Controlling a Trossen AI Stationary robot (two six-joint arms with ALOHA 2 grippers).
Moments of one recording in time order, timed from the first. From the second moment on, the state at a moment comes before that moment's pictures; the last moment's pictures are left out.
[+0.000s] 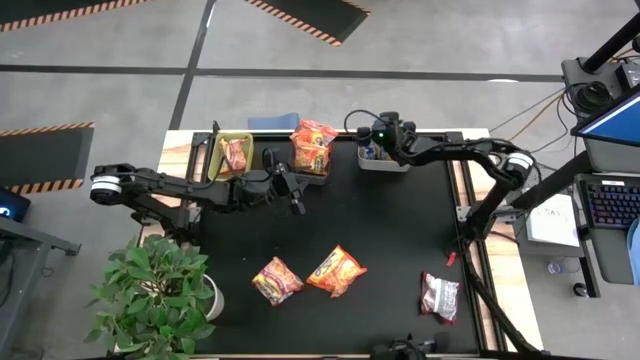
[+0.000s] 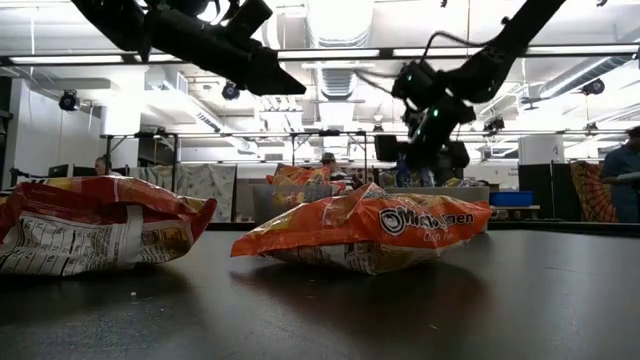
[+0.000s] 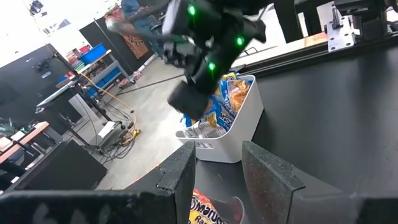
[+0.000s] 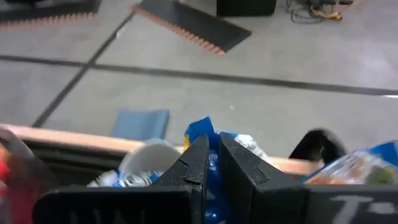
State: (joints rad) left arm 0.07 1.36 0.71 0.48 -0.49 0.41; right arm -0.63 1.67 0.91 0.17 0.60 0.47
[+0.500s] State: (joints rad) left arm 0.09 1.36 0.71 0.49 -0.49 0.42; right arm -0.61 1.77 0.91 0.17 0.61 0.58
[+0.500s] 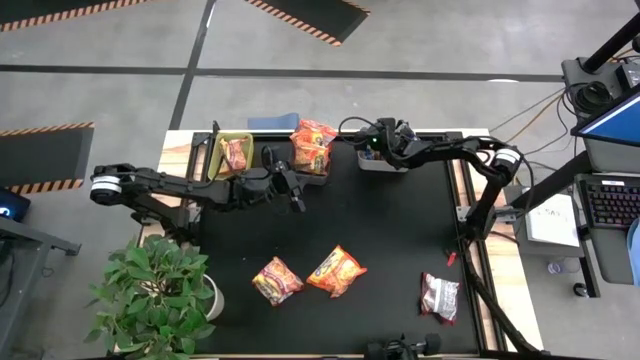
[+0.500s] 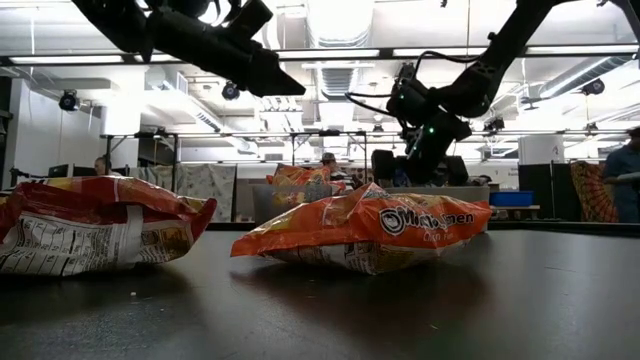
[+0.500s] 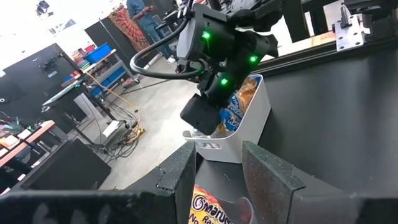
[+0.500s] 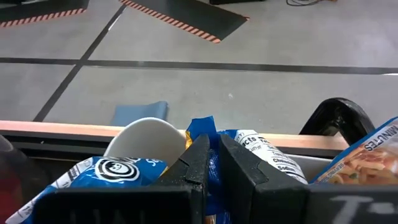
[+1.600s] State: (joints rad) left arm 0.10 1.36 0.71 0.43 -0.34 0.21; right arm -0.42 1.24 0.89 -0.24 0.04 0.53
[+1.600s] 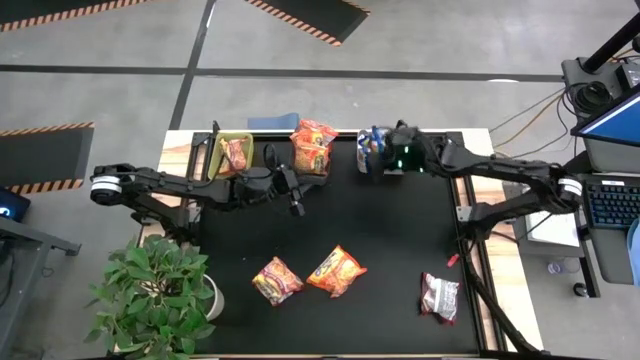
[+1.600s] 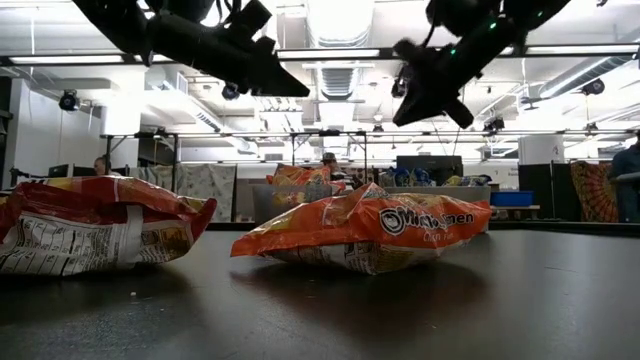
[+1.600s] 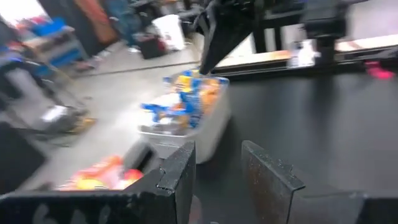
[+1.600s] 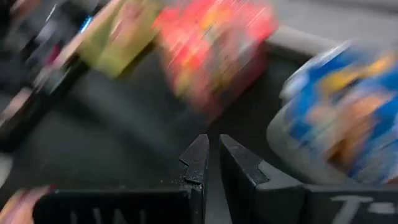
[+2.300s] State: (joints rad) left arm 0.05 1.36 0.71 0.29 -0.17 -0.07; right arm 0.28 1.26 0.88 -0.54 -0.29 1.25
